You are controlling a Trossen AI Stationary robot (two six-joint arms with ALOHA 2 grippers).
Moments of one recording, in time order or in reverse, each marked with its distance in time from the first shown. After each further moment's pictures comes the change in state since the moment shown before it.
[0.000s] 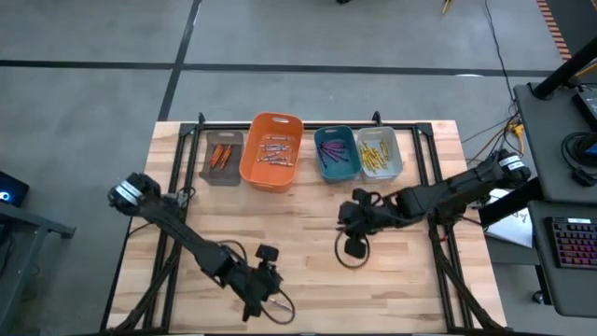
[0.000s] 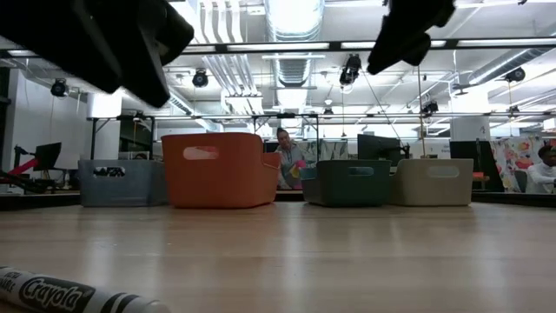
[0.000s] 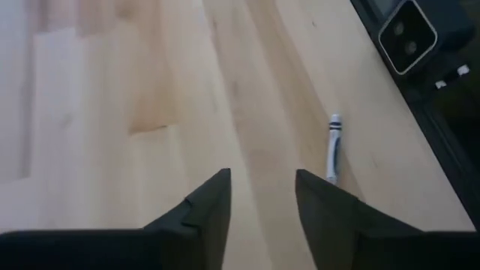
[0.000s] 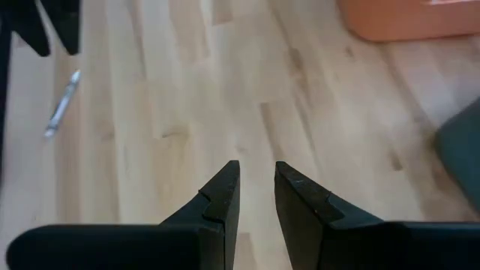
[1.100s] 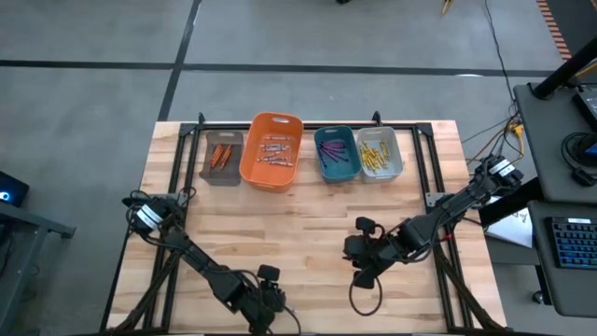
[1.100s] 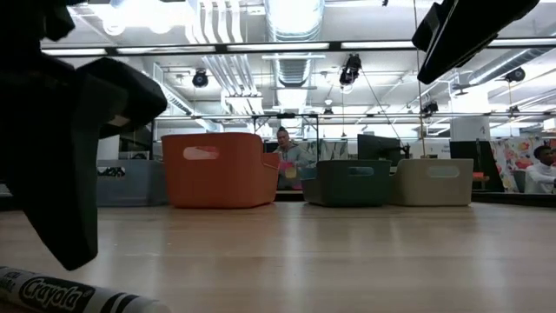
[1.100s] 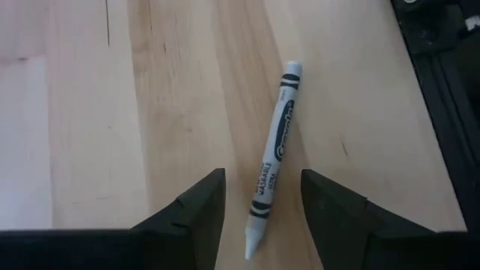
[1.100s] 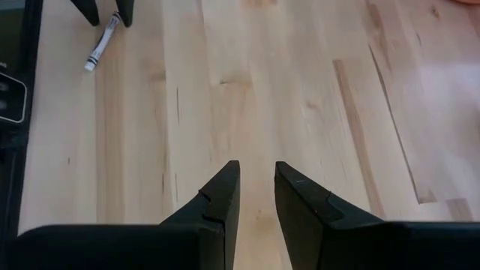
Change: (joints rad) left arm -0.079 0.263 0.146 -0.040 0.029 -0.207; right arm 0.245 0.105 -0.030 0.045 0.102 0.122
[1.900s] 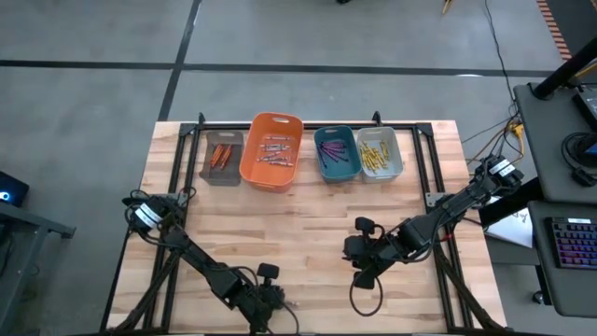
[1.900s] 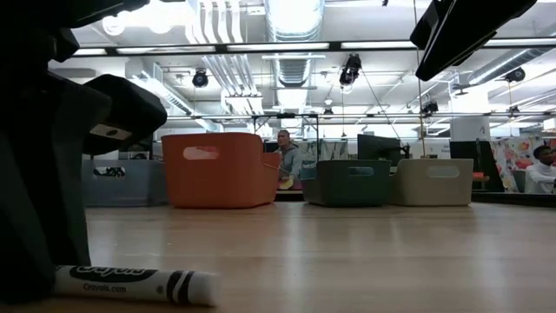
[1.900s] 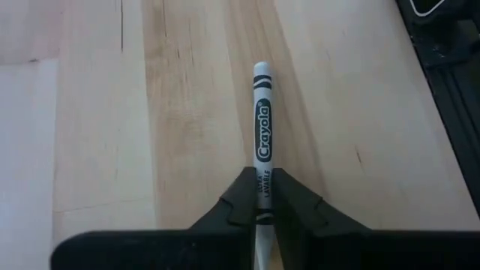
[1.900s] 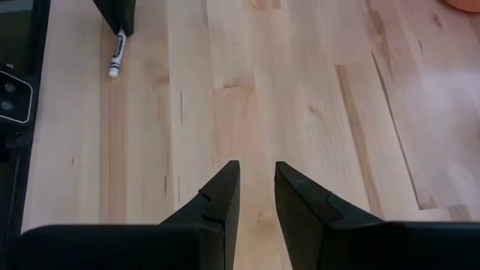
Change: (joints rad) left arm 0.000 -0.008 -0.080 0.116 -0.027 -0.008; right arm 0.000 0.000 0.000 0.011 0.000 -0.019
